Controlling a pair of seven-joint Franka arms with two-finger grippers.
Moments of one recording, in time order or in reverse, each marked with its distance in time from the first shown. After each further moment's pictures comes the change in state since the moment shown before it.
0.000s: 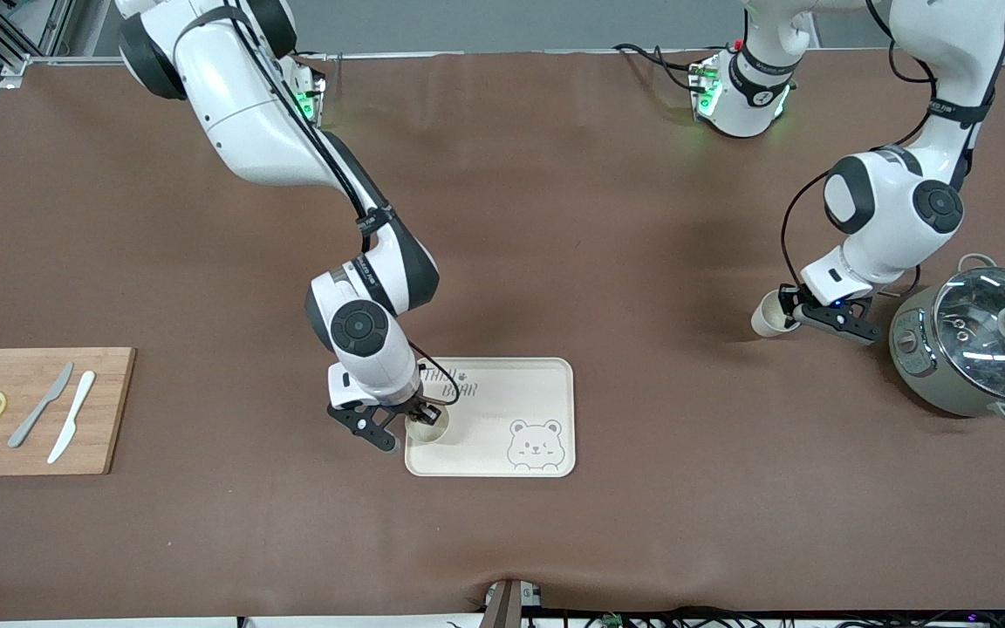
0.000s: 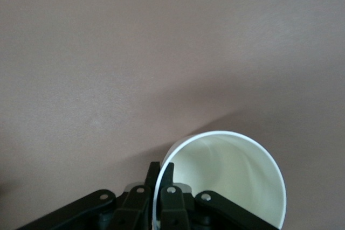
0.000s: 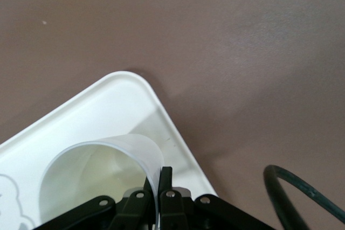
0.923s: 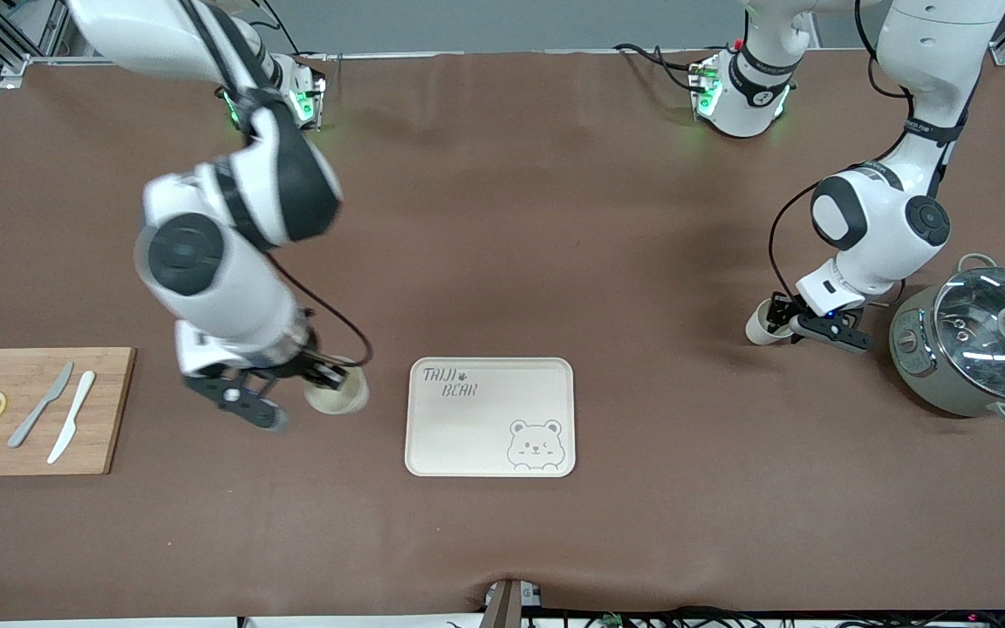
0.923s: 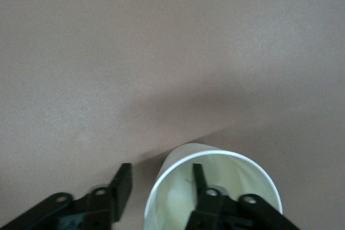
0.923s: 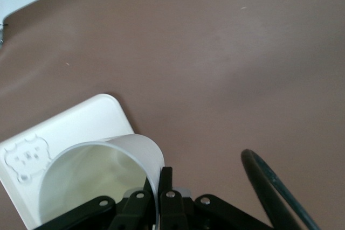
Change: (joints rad) left arm 0.002 0.070 -0.018 0.029 -0.140 0.056 0.097; right arm -0.155 -0.378 -0.015 0.035 0.053 -0.522 -0.325
